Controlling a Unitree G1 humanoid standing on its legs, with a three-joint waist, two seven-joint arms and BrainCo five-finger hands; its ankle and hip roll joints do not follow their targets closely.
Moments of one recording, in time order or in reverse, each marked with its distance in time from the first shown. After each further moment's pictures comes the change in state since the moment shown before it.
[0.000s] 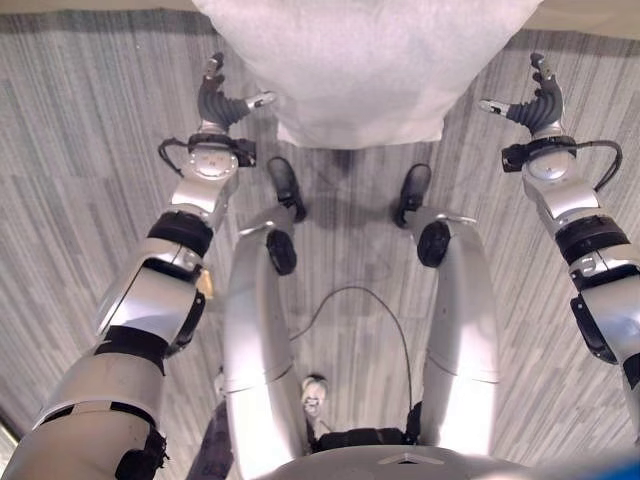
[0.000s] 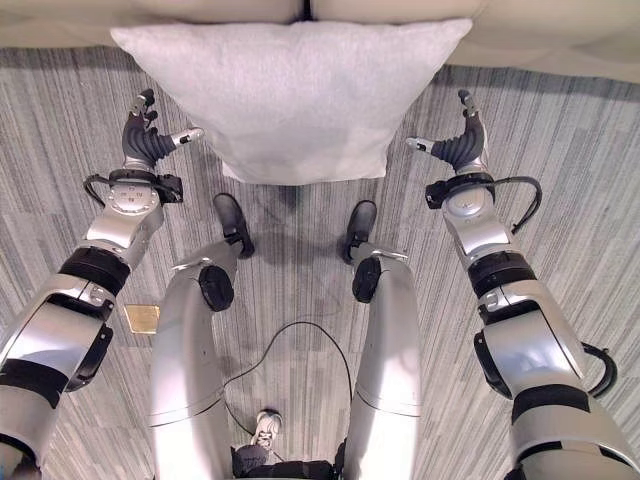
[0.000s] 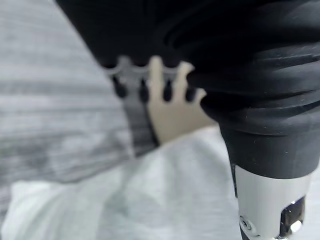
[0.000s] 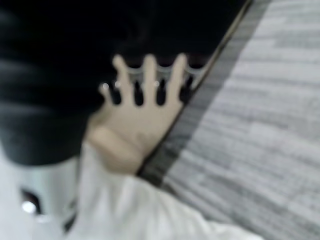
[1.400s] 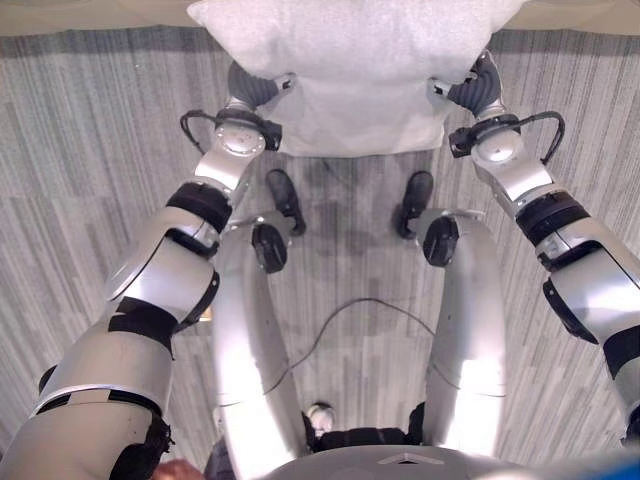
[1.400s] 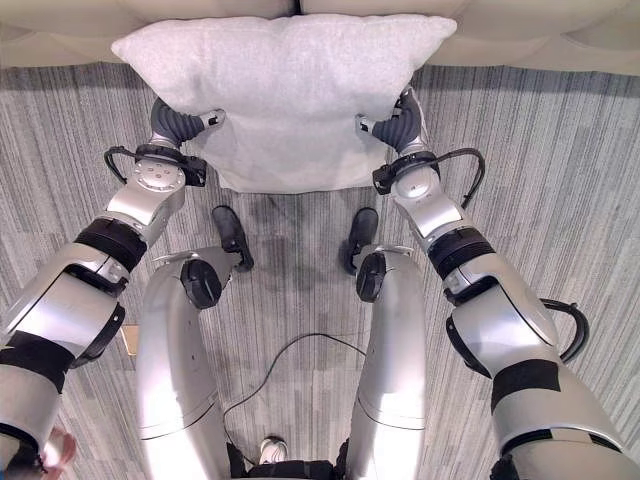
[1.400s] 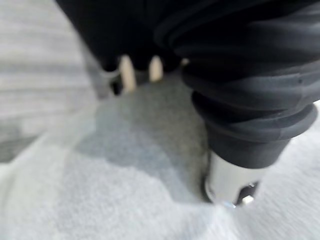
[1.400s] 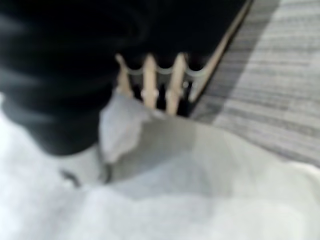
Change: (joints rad) left arm -0.150 -0.047 -0.210 0.054 -0.079 0.057 0.045; right arm -0.141 0.115 0.213 -0.036 0.125 0.015 -0.031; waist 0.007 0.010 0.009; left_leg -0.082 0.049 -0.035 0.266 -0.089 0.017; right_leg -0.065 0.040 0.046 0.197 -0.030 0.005
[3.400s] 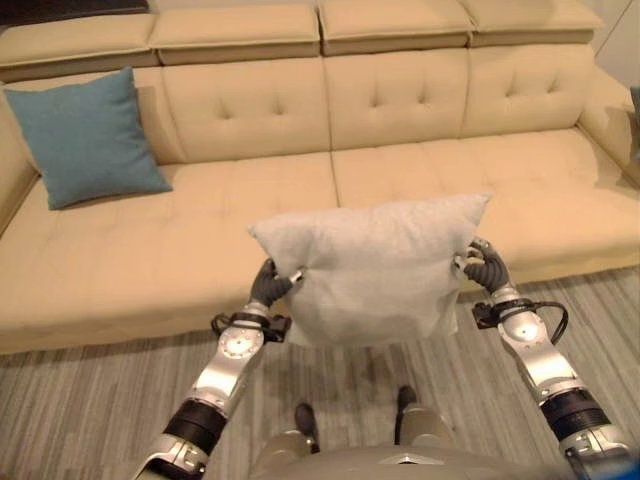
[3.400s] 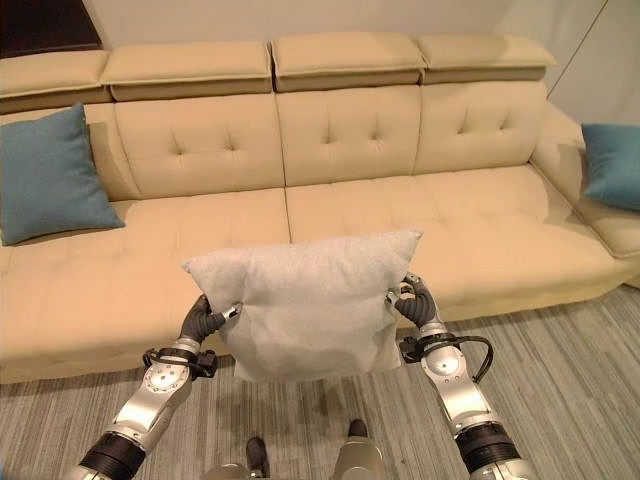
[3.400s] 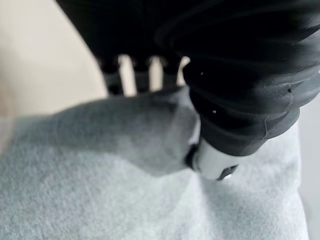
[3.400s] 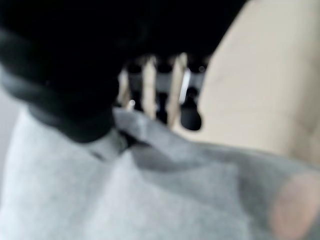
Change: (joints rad) left arm 1.127 -0.155 0.332 -0.640 0.256 -0.032 -0.240; right arm 1.058 0.080 -0.458 -0.536 -0.345 -0.001 0.238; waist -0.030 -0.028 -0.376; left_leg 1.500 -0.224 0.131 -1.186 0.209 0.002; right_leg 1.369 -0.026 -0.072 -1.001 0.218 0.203
